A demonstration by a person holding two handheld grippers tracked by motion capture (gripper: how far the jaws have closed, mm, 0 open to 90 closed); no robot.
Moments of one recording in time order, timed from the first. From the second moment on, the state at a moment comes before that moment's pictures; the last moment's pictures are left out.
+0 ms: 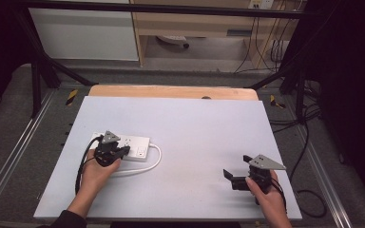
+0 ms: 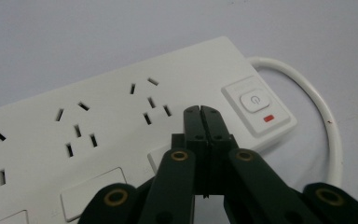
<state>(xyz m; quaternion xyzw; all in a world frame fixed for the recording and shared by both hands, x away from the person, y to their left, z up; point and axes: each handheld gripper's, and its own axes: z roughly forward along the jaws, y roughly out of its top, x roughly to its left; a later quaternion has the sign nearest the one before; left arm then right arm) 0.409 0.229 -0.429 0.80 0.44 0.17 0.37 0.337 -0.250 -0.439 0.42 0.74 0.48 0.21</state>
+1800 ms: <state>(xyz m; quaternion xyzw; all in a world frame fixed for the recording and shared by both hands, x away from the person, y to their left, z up) 0.402 0.226 -0.418 0.75 0.41 0.23 0.46 0.337 -0.252 -0.439 0.42 0.74 0.48 0.21</state>
